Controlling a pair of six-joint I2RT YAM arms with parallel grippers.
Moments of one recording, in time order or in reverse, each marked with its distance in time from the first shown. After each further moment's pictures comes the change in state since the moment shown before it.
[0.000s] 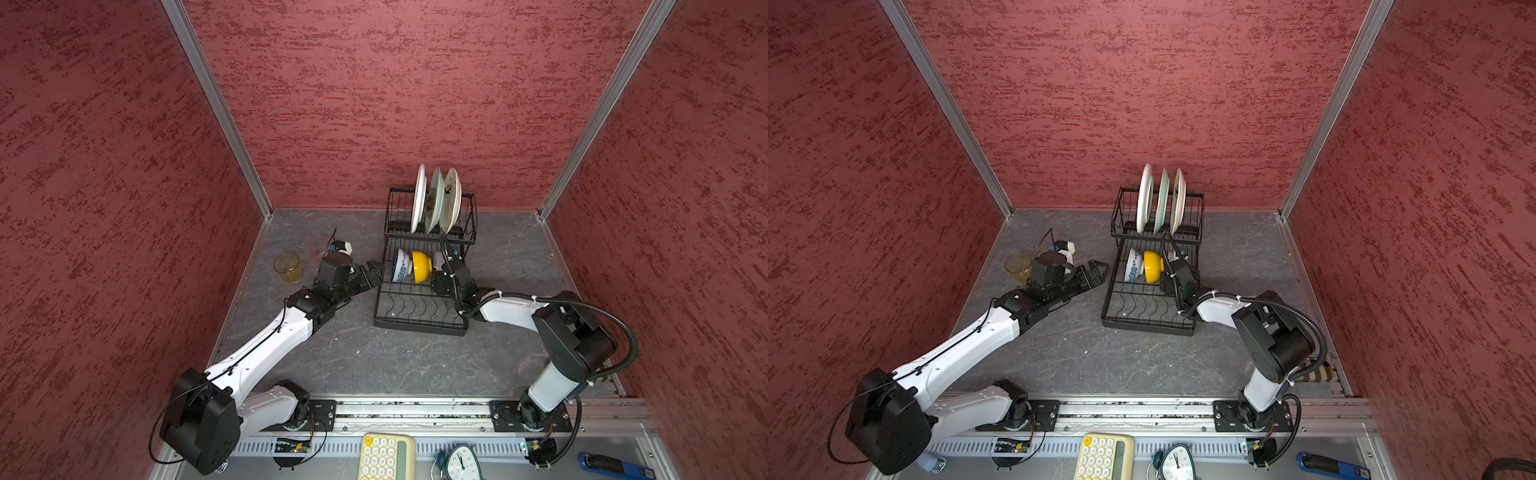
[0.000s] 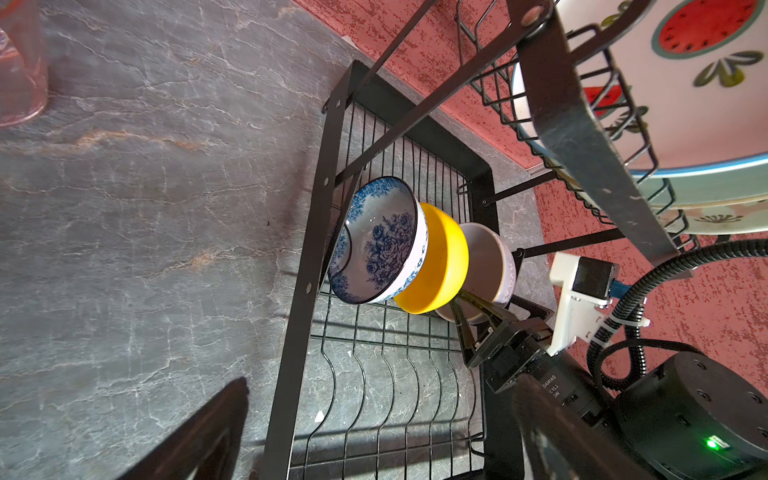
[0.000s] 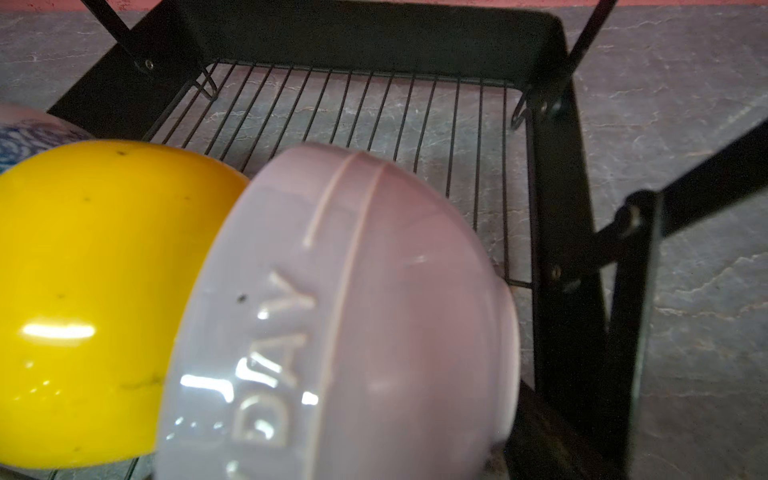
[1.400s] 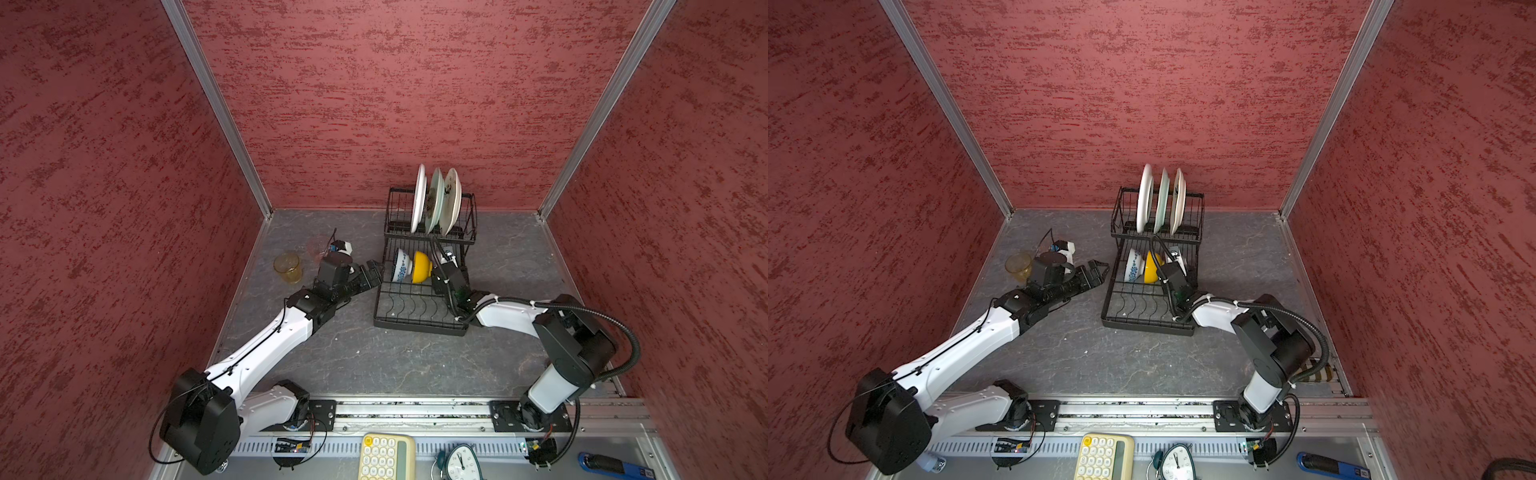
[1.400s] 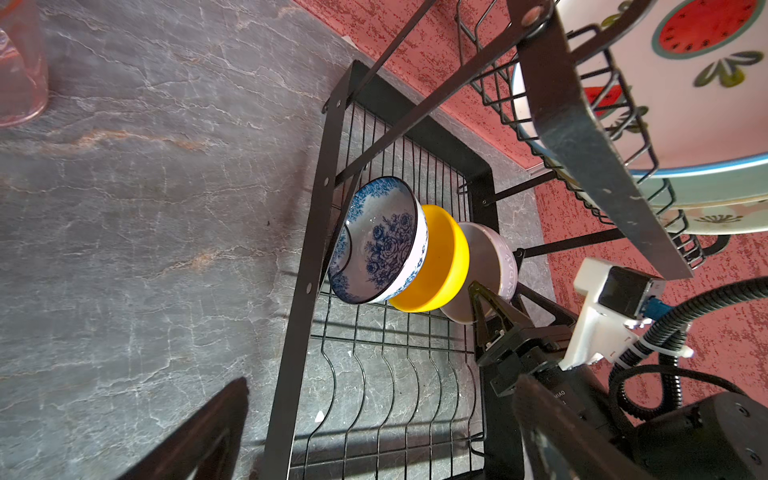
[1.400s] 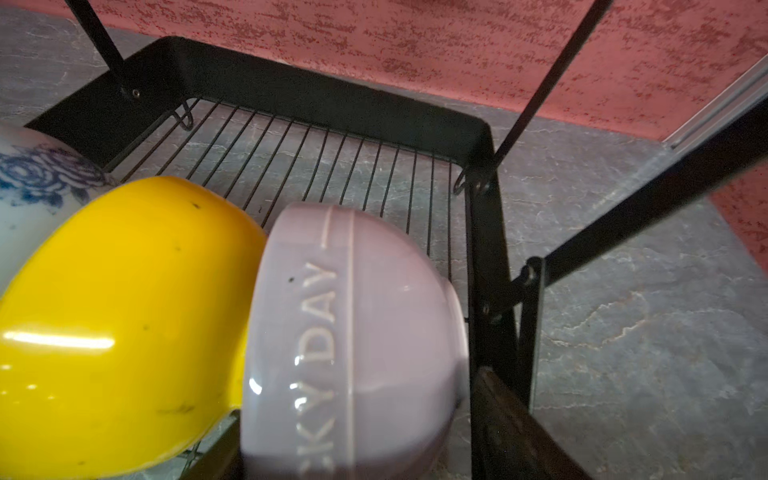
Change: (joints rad) left arm 0.002 0.000 0.000 0.000 0.000 0.000; right arm 0.089 -0.017 0.004 0.042 0.277 -0.153
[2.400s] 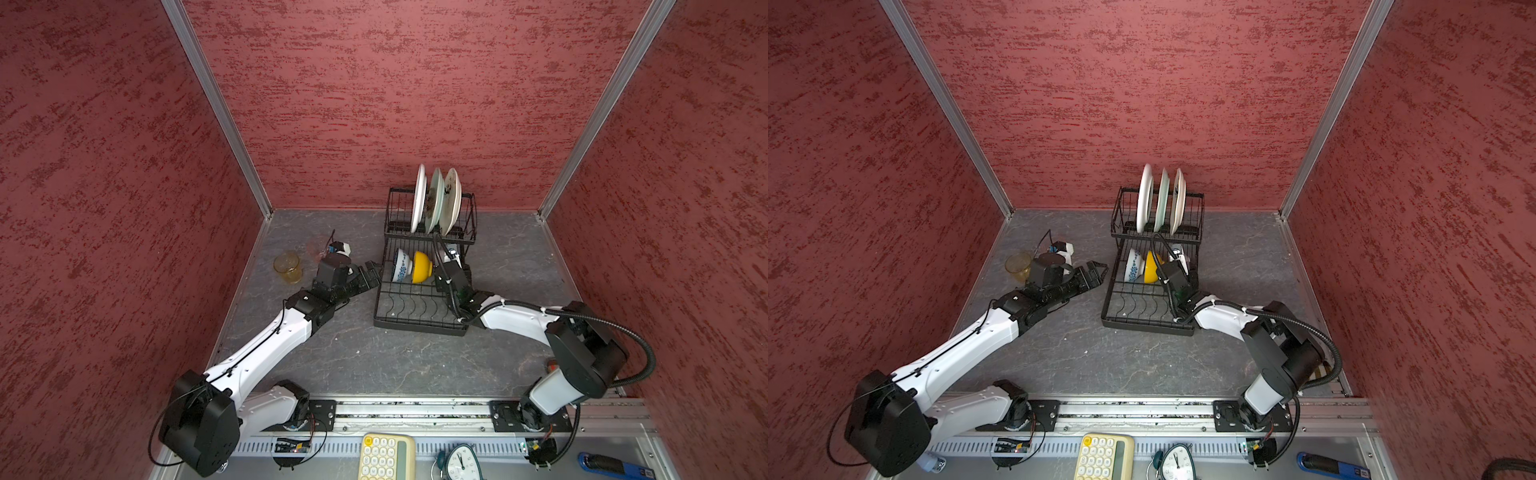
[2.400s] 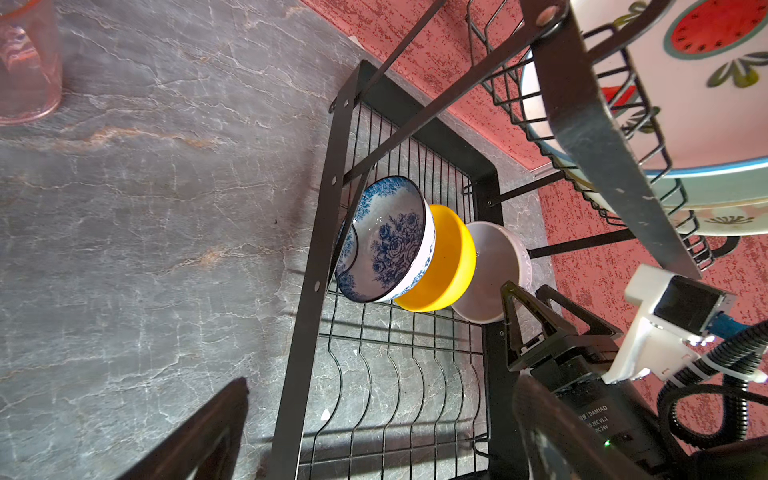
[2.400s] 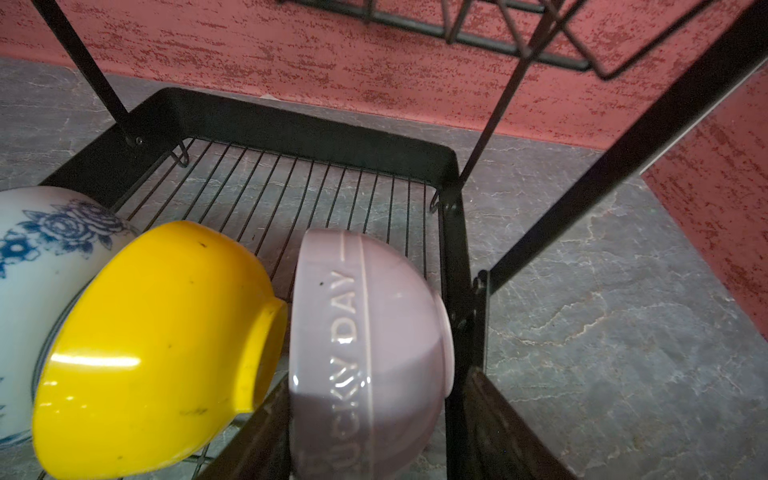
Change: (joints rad) left arm 0.009 -0.010 -0.015 0.000 0.000 0.000; right arm 0.014 -0.072 0.000 -0.050 0.045 0.046
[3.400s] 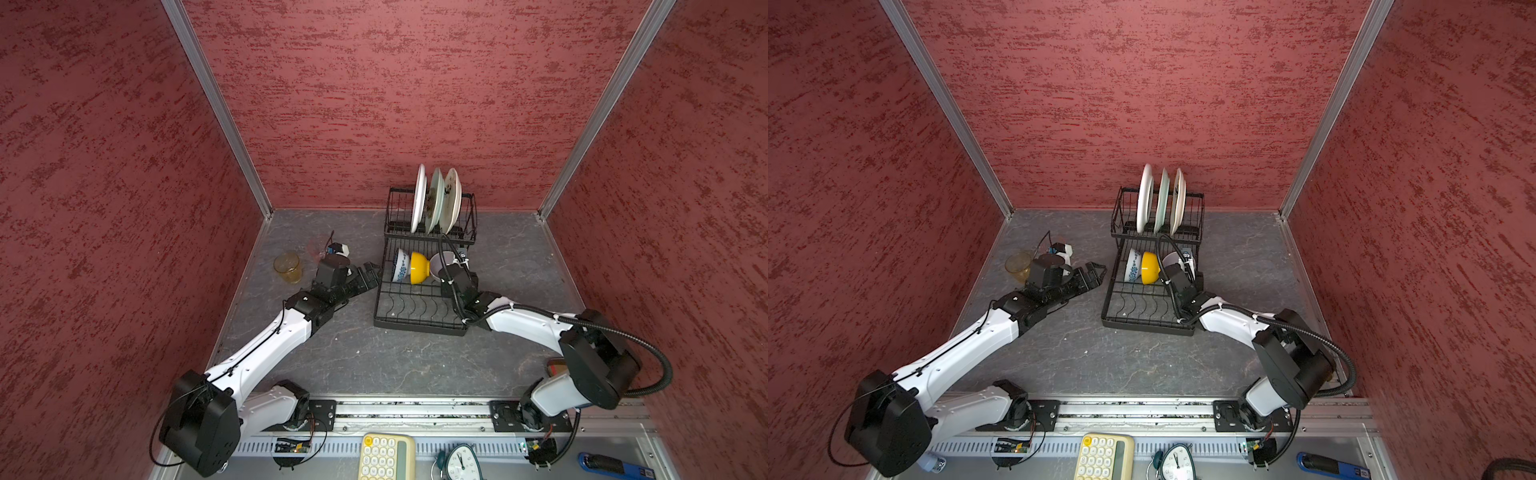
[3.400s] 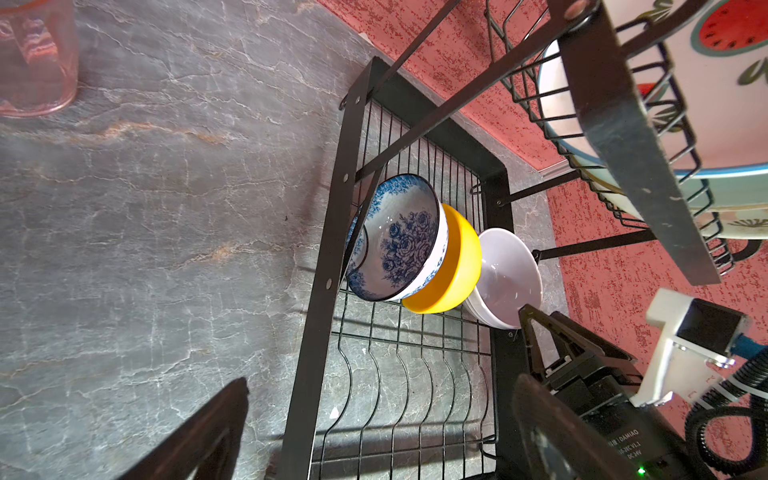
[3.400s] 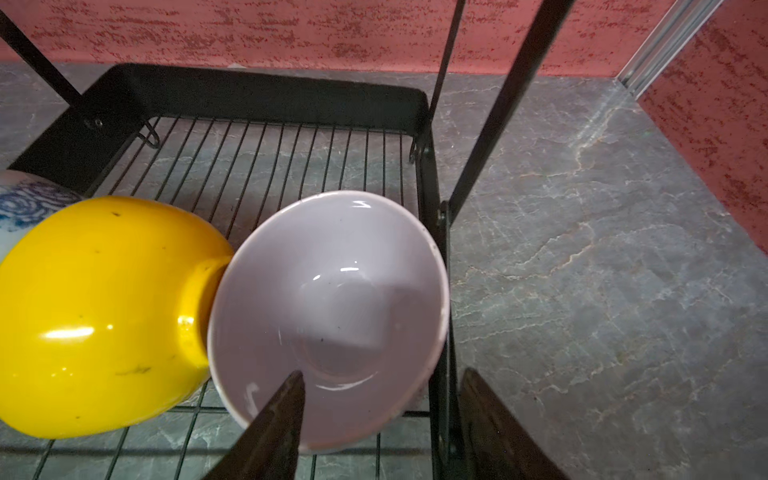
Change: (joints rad) left arm 0.011 0.000 -0.015 0.001 0.000 0.000; right arm 0.003 -0.072 0.014 -0.238 -0.024 0.222
